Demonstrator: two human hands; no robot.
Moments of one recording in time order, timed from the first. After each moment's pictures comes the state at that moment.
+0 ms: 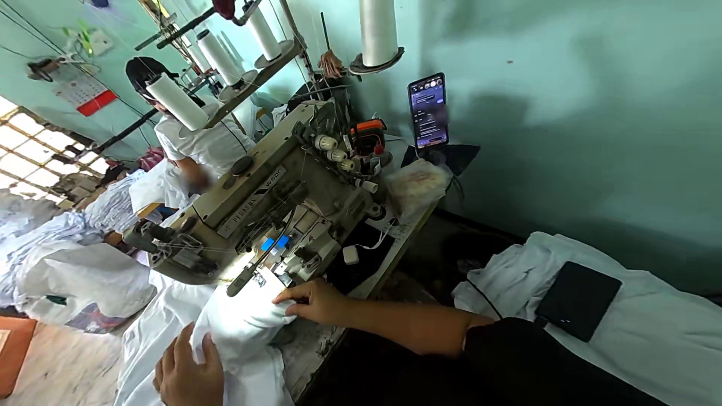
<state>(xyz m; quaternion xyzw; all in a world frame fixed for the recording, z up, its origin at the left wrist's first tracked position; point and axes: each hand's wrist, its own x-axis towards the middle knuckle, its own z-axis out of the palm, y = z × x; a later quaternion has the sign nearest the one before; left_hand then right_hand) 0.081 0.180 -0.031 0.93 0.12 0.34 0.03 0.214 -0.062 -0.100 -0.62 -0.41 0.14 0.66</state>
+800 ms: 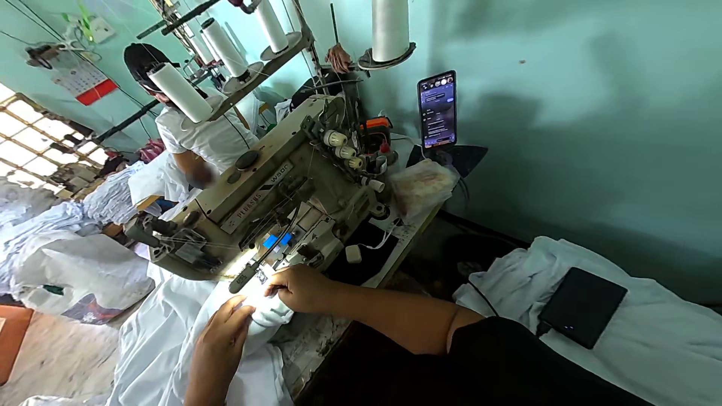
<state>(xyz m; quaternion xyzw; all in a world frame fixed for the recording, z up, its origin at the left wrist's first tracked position) 0.115 0.172 -0.030 0.96 -0.13 0.22 0.04 0.236 -0.044 -0.053 -0.70 -0.47 0.10 0.54</state>
